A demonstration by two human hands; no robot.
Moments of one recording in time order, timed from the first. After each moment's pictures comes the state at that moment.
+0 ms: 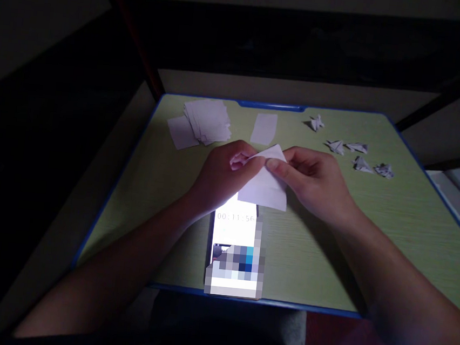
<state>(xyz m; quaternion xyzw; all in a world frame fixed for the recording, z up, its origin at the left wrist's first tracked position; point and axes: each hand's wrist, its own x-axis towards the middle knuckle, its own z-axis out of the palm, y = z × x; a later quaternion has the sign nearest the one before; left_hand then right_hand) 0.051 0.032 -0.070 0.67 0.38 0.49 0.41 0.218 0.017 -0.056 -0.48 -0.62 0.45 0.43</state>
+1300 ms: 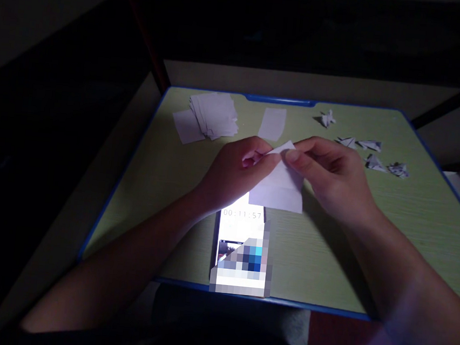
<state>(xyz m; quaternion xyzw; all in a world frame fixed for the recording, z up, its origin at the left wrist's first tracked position) 0.053 0.029 -0.067 0.73 0.40 0.45 0.32 0.219 0.014 -0.051 -0.48 -0.61 0.43 0.46</state>
